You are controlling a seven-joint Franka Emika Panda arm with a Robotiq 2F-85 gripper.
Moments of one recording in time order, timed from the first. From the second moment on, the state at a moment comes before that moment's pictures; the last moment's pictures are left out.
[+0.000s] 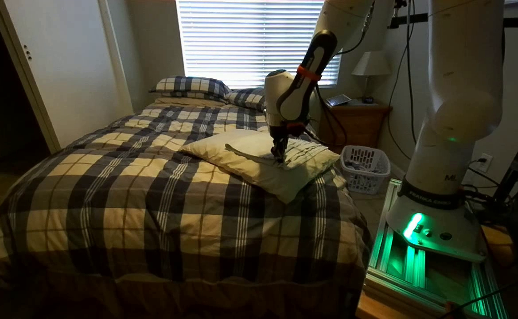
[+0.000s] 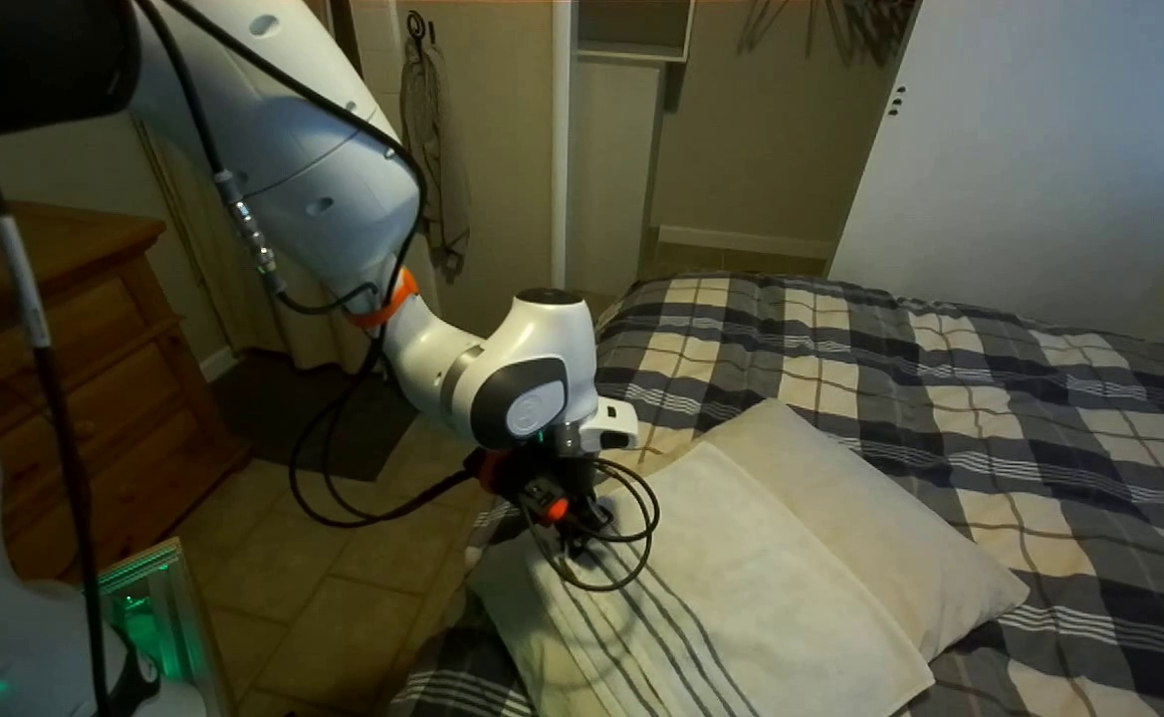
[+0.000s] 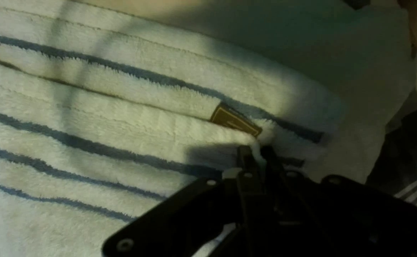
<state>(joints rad) -0.01 0.27 -0.18 -2.42 -0.34 2.70 0.03</state>
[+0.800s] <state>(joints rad) 0.00 0.11 -0.24 -2.35 -0.76 2.70 0.22</state>
